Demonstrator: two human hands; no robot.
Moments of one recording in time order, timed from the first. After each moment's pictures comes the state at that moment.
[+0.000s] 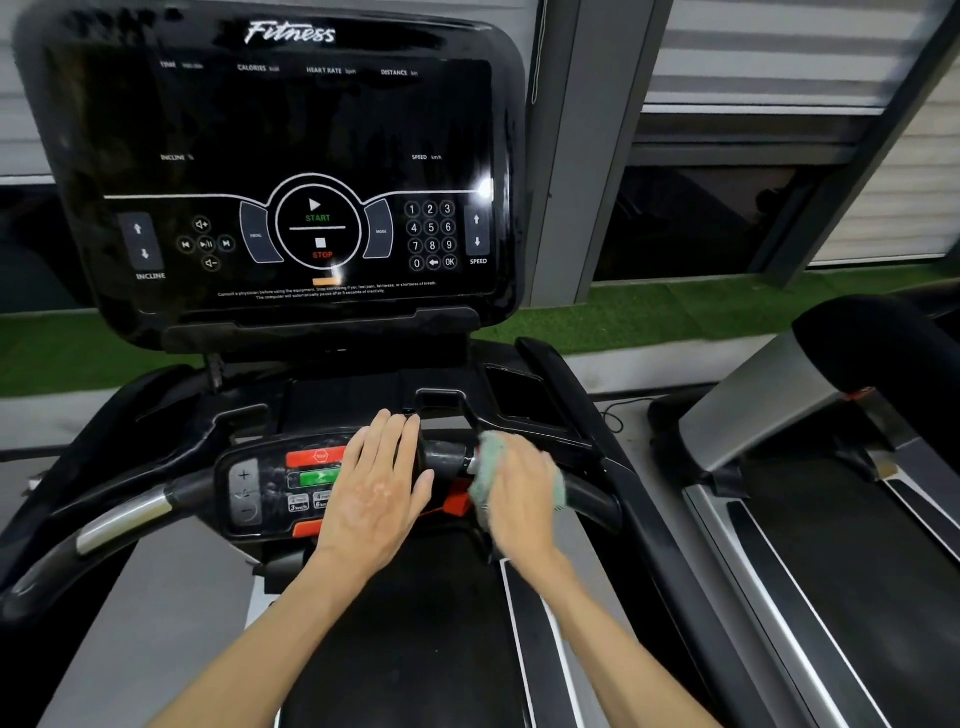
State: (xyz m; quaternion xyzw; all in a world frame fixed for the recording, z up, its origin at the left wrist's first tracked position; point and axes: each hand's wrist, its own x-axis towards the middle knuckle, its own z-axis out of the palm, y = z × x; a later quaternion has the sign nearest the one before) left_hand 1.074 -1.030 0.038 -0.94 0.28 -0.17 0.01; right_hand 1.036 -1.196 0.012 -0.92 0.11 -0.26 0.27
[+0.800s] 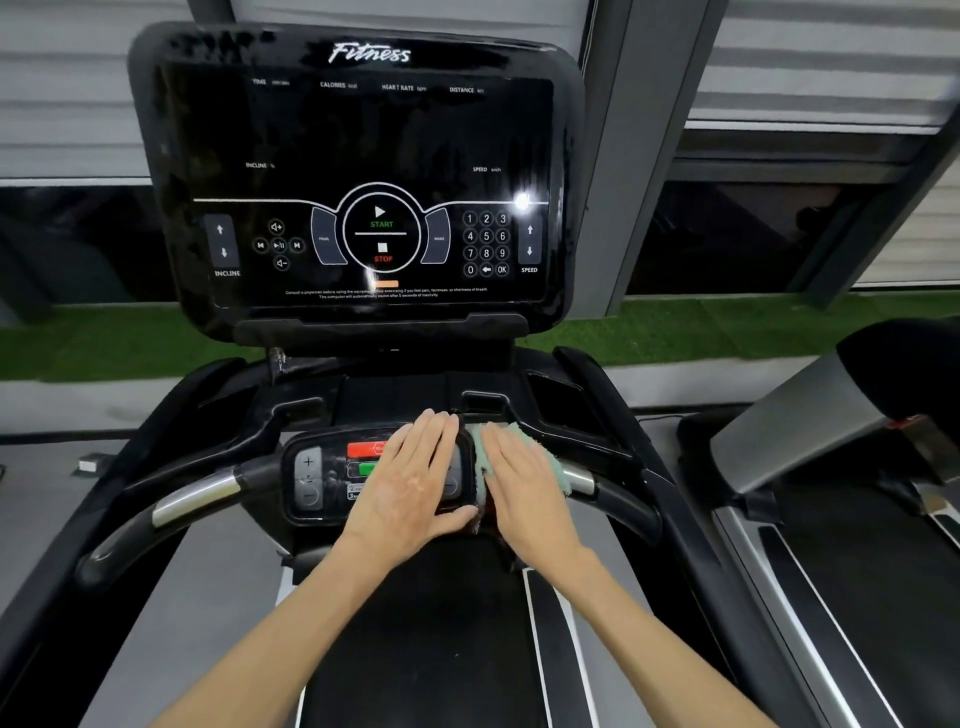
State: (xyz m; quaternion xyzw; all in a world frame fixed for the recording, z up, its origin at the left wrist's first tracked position) left_hand 1.079 -1.000 0.046 -0.93 0.34 -0.15 0.04; right_hand 1.039 -1.177 0.012 -0.96 -0.08 -0.20 0.18
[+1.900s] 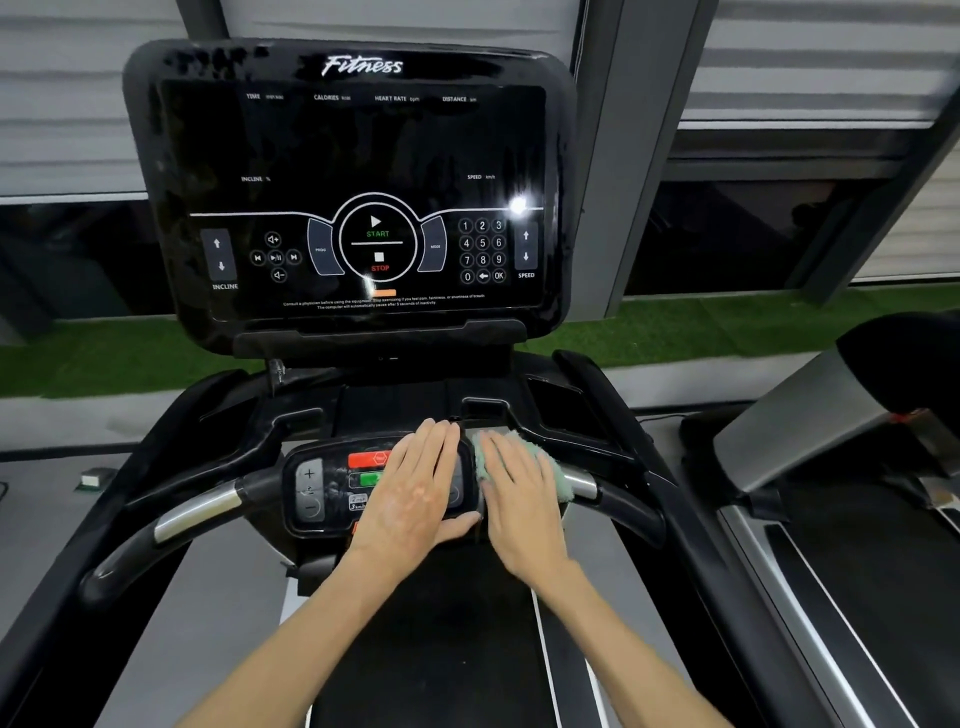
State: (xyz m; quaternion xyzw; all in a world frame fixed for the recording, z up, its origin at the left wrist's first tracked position) left_hand 1.076 -1.004 0.044 -0.93 0.33 -0.18 0.04; right_hand 1.039 -1.164 0.001 -0.96 -0.01 -0.21 0.18
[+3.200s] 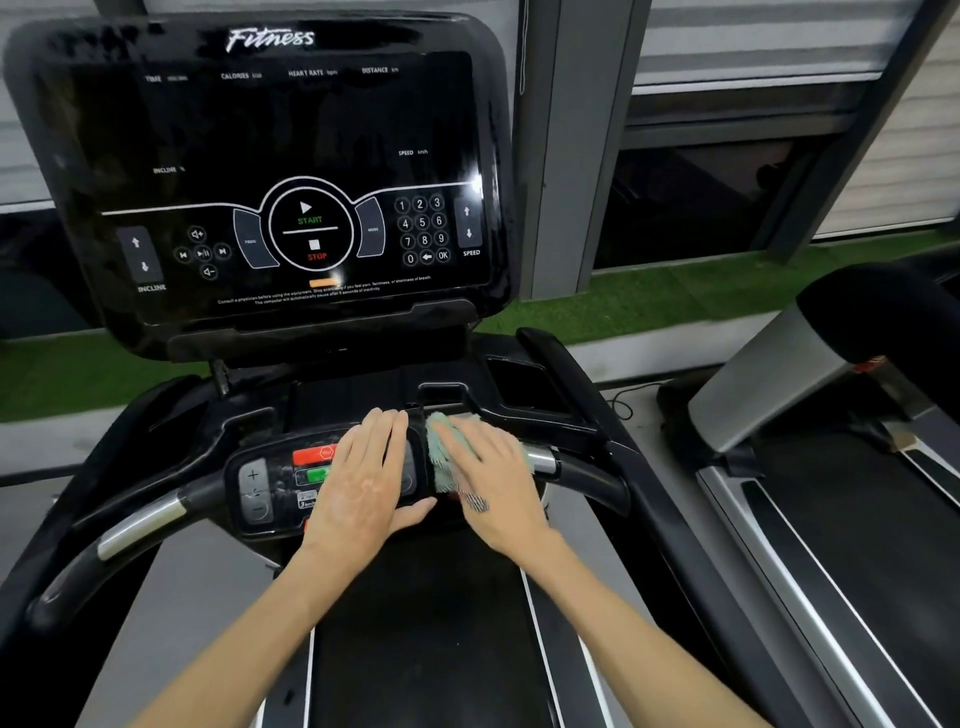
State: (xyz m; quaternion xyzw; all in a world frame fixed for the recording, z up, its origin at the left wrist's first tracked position) left_hand 1.074 -1.009 0.048 -0.94 0.31 -0.15 0.06; right_hand 1.036 -1.192 0.010 -0.96 -0.09 -0.20 0.19
